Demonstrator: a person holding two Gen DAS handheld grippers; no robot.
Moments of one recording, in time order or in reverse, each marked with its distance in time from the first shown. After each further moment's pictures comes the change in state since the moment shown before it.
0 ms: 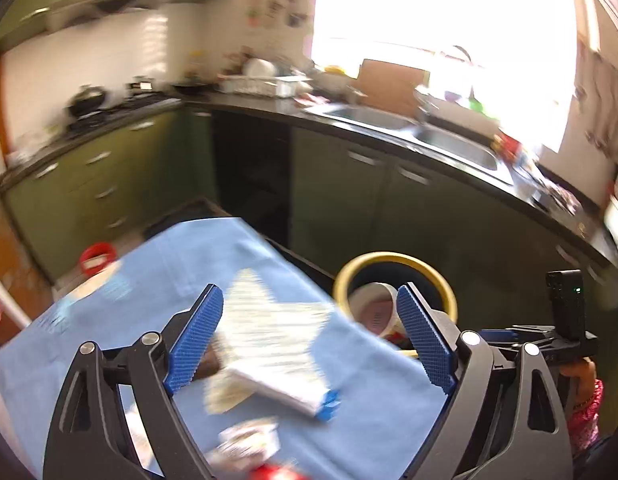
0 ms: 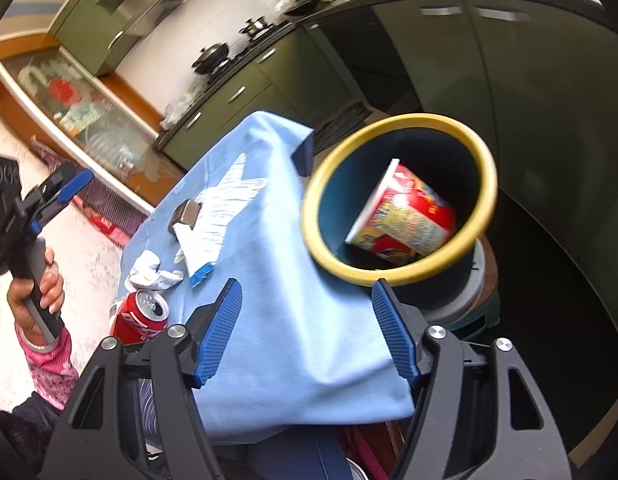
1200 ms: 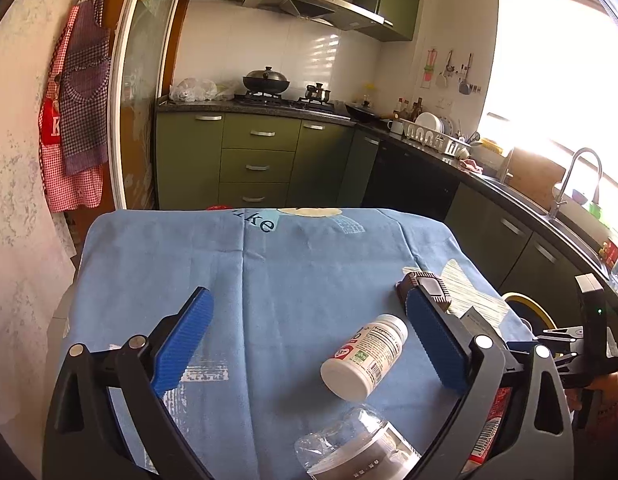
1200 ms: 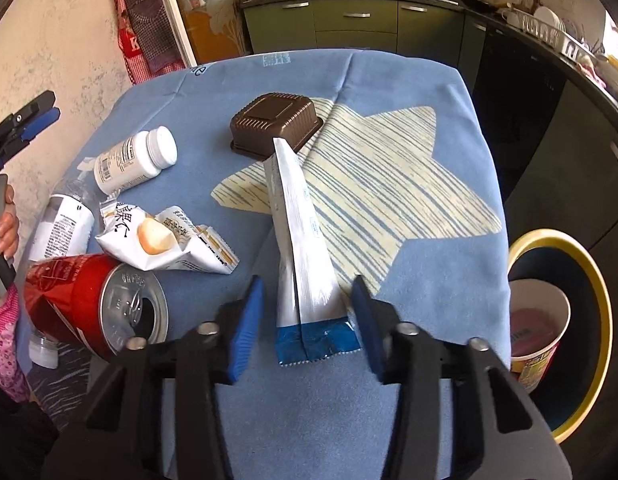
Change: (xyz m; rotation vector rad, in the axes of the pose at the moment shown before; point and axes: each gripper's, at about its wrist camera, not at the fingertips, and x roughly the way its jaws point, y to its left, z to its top) left arm -0.074 0.196 -0.169 -0.381 -0.175 0.356; right arm 0.186 0.170 0.000 -0.648 0.250 -0.121
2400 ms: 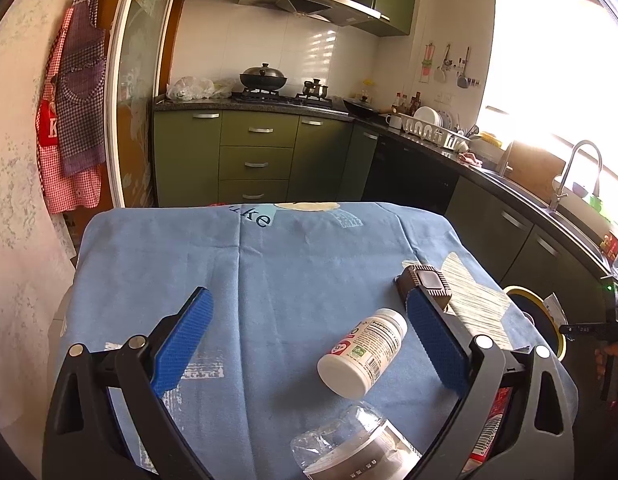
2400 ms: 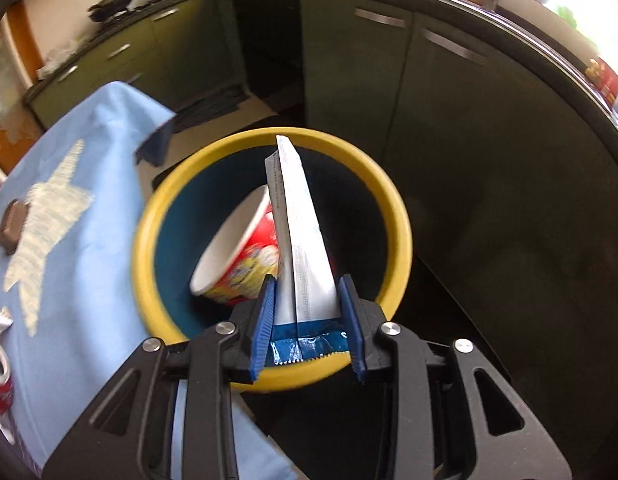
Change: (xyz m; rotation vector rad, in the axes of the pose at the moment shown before) left arm 0.002 -0.010 -0.003 0.016 0.013 0.001; right arm -0.071 -0.209 -0.087 0.618 0.019 -0.464
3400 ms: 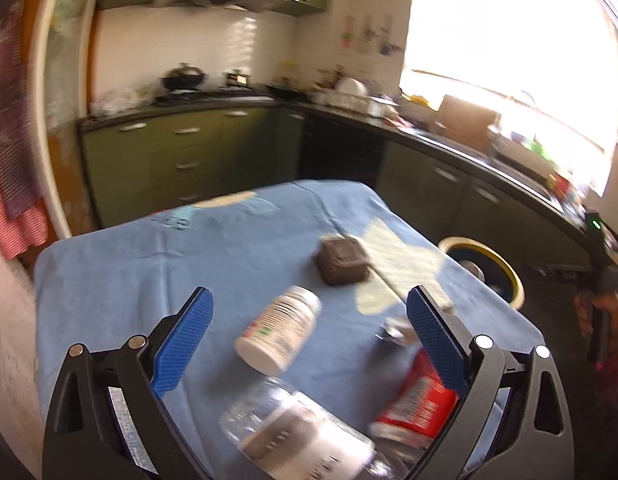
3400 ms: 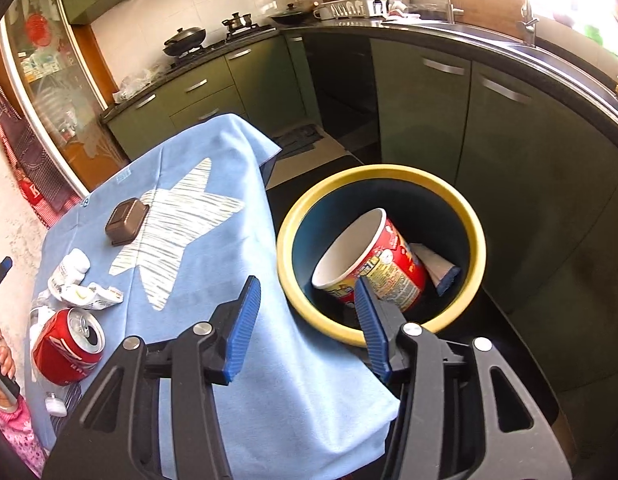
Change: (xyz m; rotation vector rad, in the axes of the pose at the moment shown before) left arm -0.021 -0.055 0.000 0.228 0.098 -0.249; right arm -0.086 0.050 -0.040 -0.056 -0.151 0.285
